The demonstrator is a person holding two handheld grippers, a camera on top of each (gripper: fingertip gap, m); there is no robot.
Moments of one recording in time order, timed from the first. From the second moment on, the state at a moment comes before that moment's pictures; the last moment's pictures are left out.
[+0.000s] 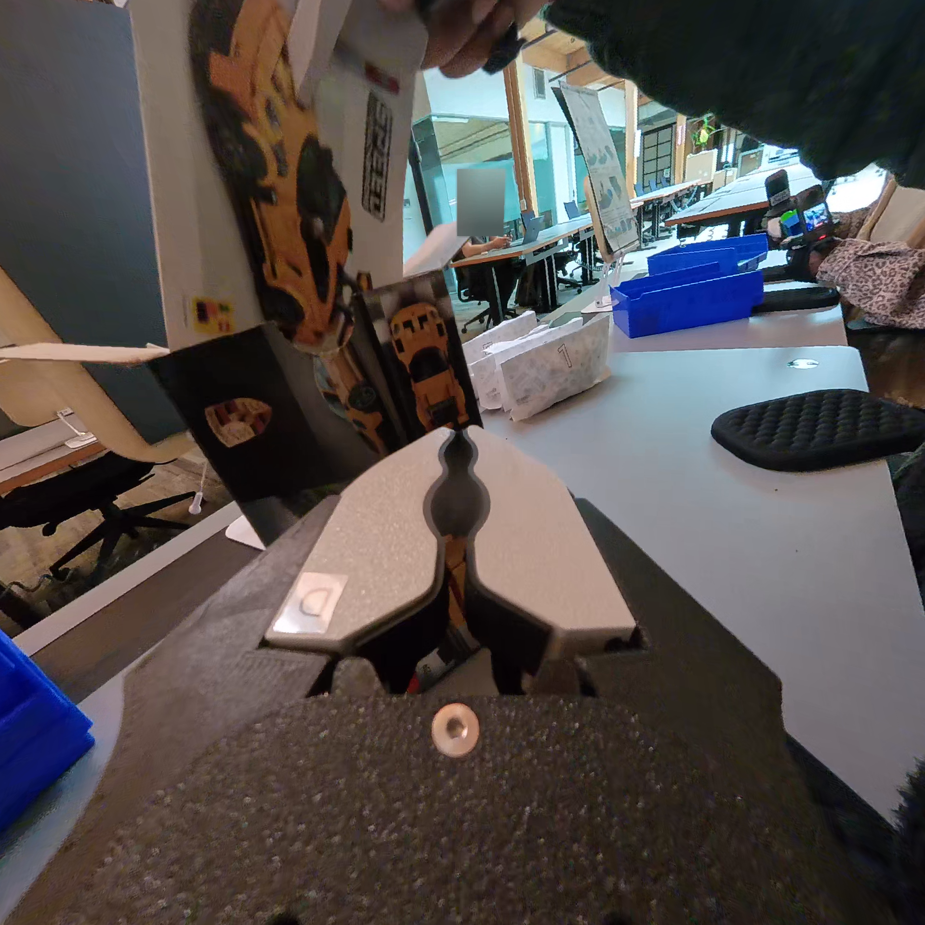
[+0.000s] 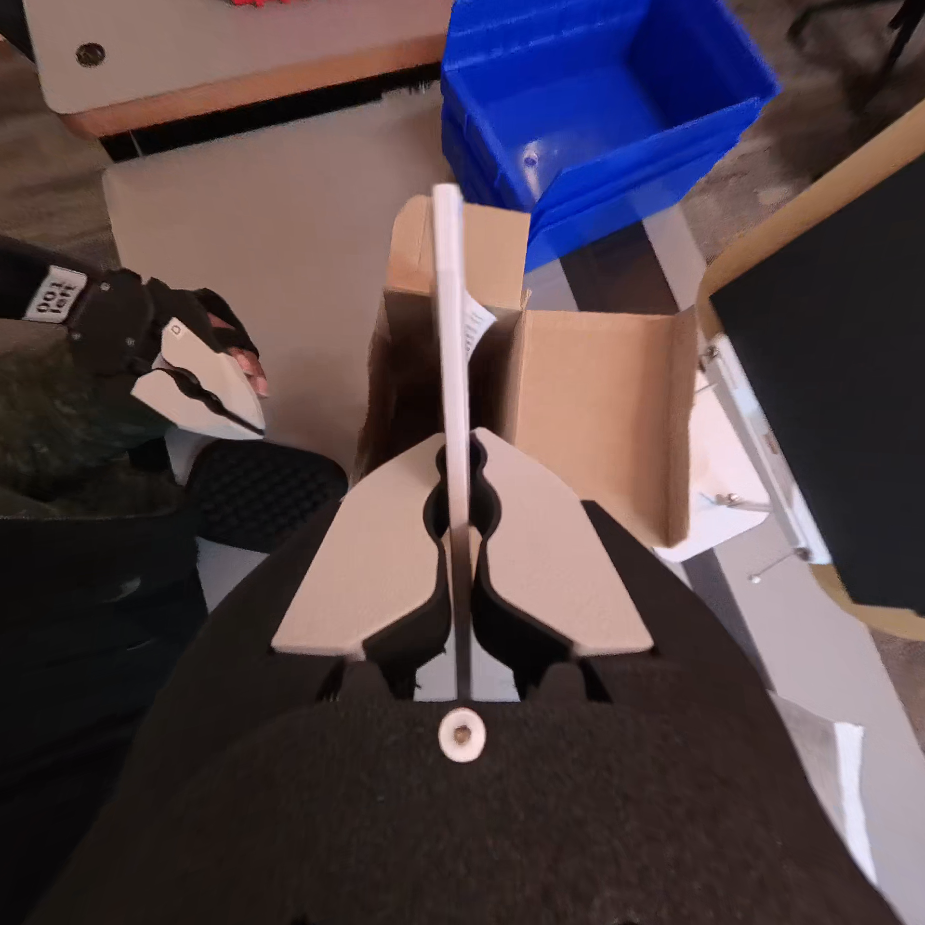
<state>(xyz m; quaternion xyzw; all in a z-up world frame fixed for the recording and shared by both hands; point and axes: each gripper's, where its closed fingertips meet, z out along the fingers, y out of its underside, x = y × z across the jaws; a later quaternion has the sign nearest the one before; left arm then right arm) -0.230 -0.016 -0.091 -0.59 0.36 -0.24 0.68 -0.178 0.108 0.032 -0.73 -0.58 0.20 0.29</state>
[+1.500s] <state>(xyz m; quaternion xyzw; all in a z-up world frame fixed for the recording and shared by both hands) -0.215 -0.005 -0.122 -0.60 0.39 -0.26 0.65 -0.220 0.105 -0.057 -0.69 -0.67 0.11 0.26</state>
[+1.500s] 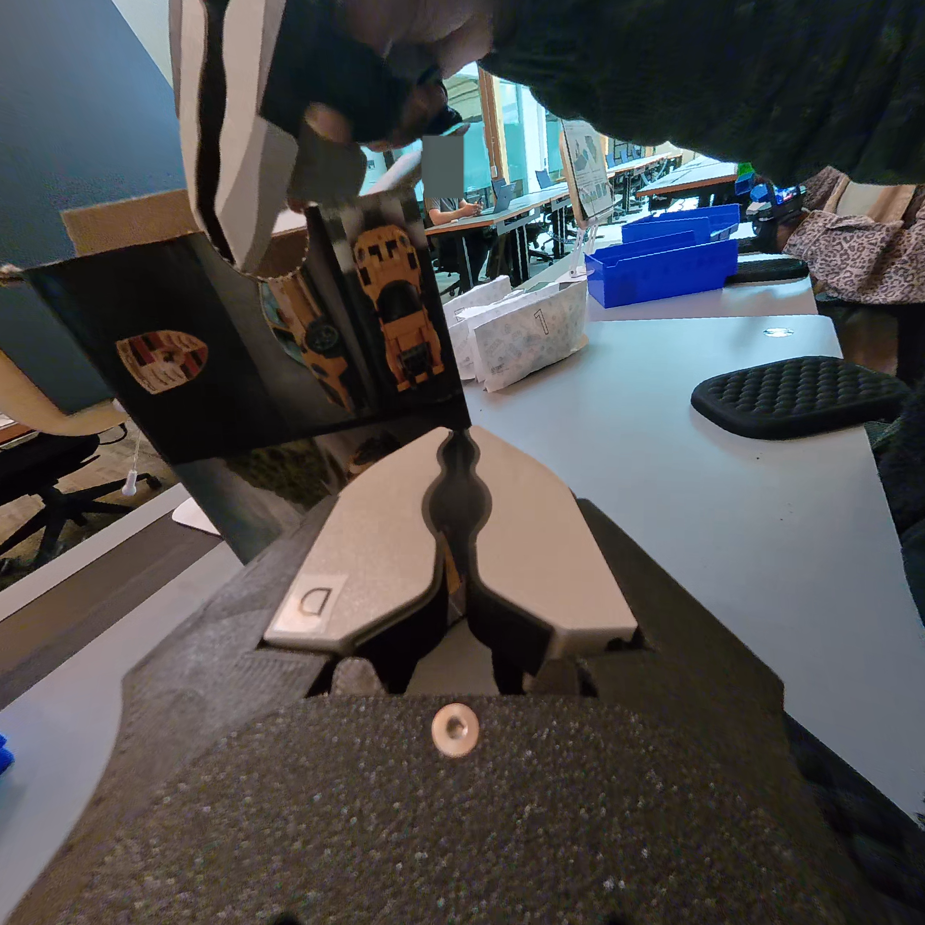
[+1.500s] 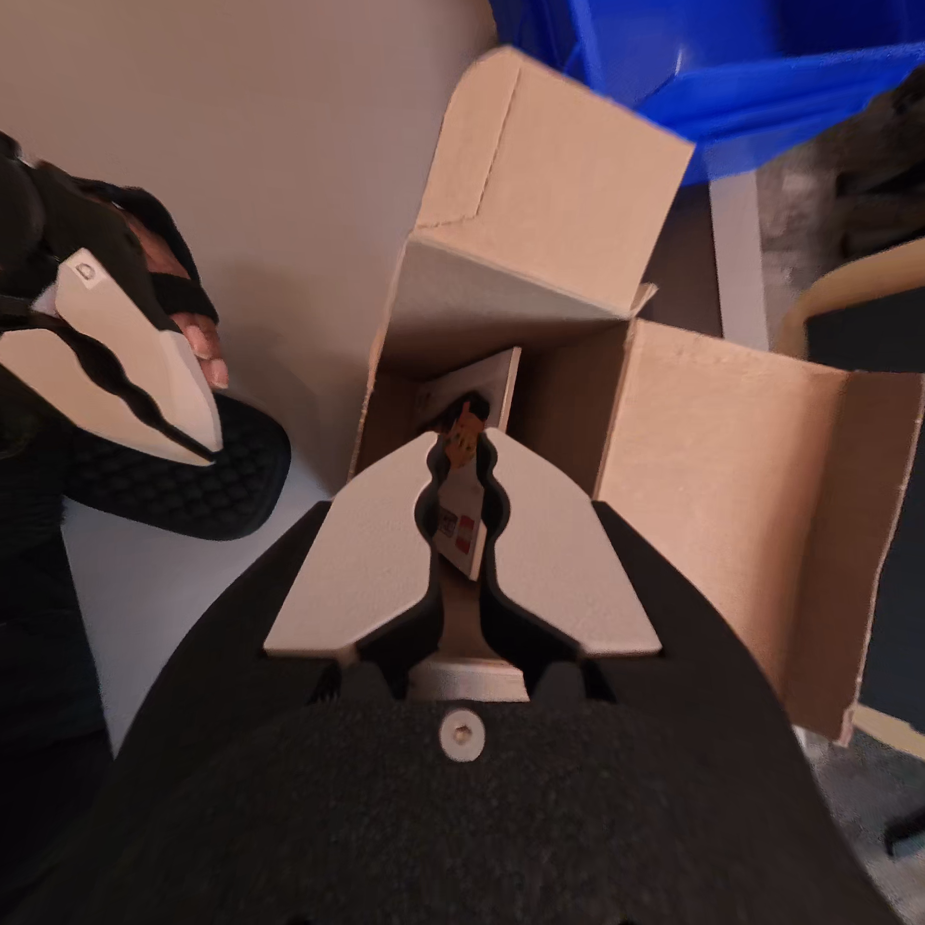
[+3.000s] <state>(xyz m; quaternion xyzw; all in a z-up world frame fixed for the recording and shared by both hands) -0.149 -0.007 -0.162 -0.59 0.44 -0.28 0.61 0.215 0.202 -0.240 -0.76 -0.60 -0.11 0.21</state>
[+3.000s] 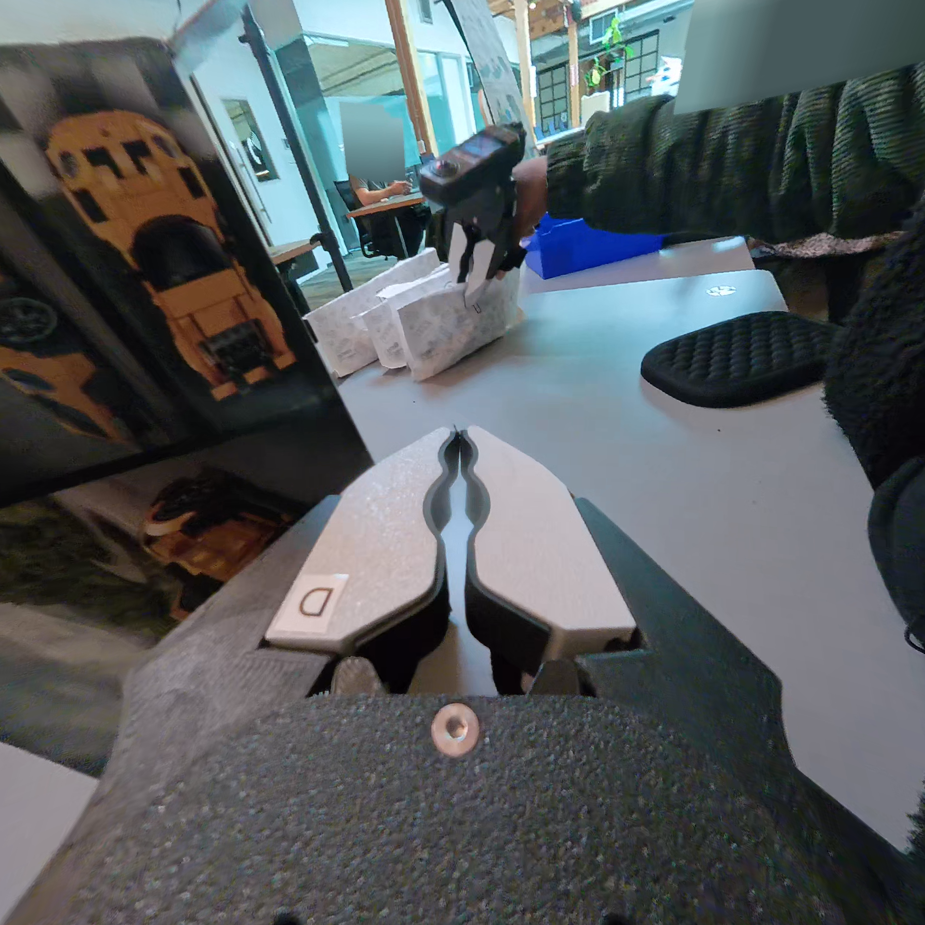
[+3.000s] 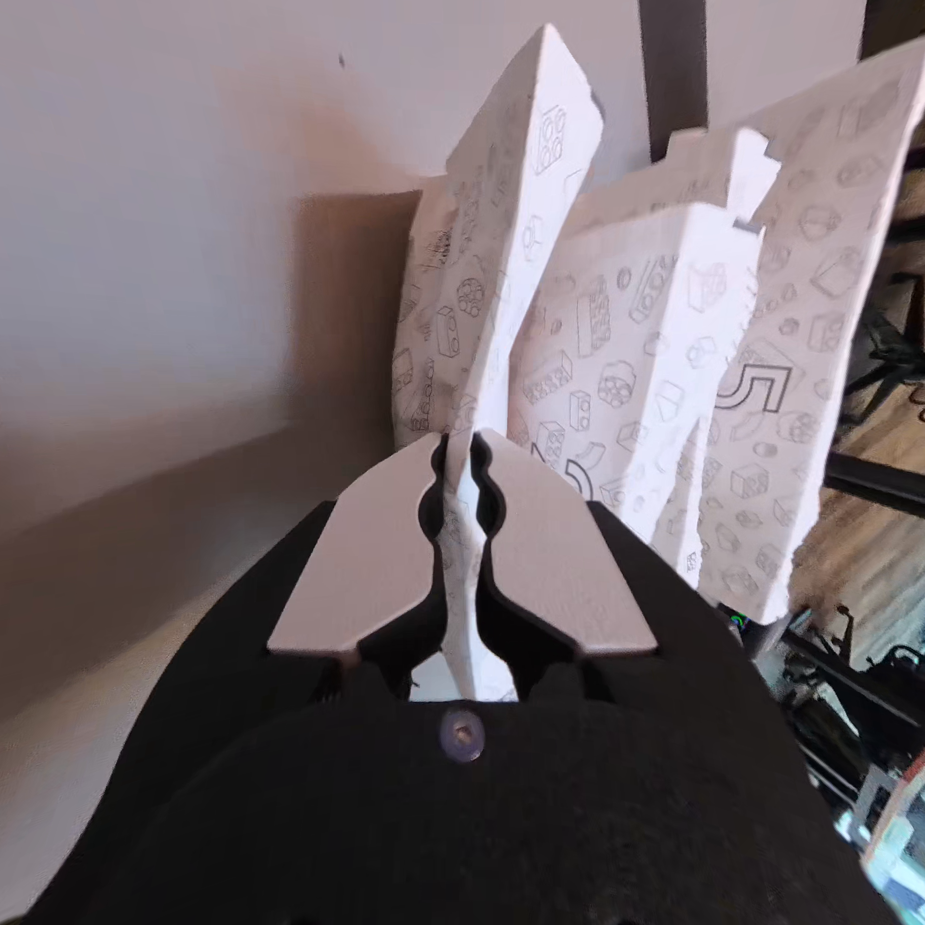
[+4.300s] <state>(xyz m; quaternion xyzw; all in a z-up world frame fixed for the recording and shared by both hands) -0.106 -0.062 -0.064 -0.49 0.70 -0.08 0.51 -0.025 -0.047 -0.091 -0.49 -0.60 0.23 0.59</state>
